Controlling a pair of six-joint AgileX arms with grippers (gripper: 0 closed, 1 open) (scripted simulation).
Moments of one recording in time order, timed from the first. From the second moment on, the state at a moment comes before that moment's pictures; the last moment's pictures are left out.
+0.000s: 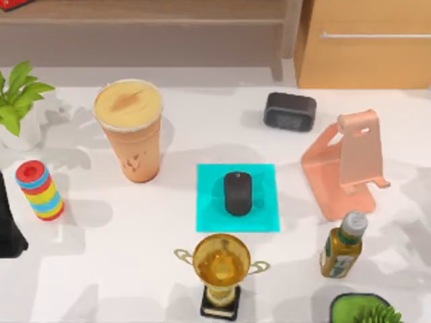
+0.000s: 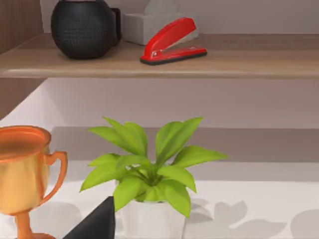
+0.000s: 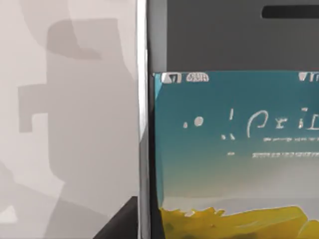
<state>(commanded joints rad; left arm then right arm) 0.00 0.00 0.00 0.00 0.00 0.00 -0.03 1.24 0.62 -0.57 0.05 -0.34</state>
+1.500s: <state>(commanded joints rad) 0.00 0.00 0.00 0.00 0.00 0.00 0.50 1.18 0.57 0.16 0.26 0.14</state>
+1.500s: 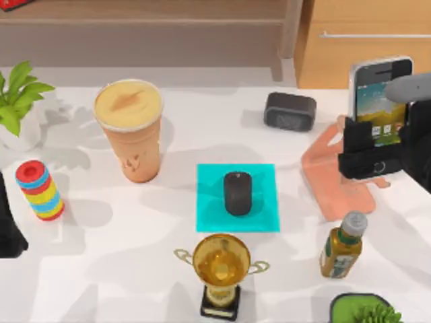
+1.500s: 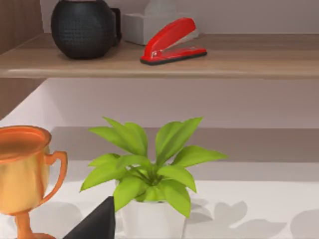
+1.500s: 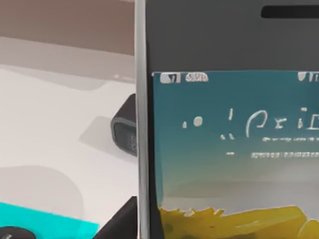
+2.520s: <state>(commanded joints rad) 0.00 0.00 0.00 0.00 0.00 0.00 0.49 1.27 0.57 0.24 0.25 0.12</state>
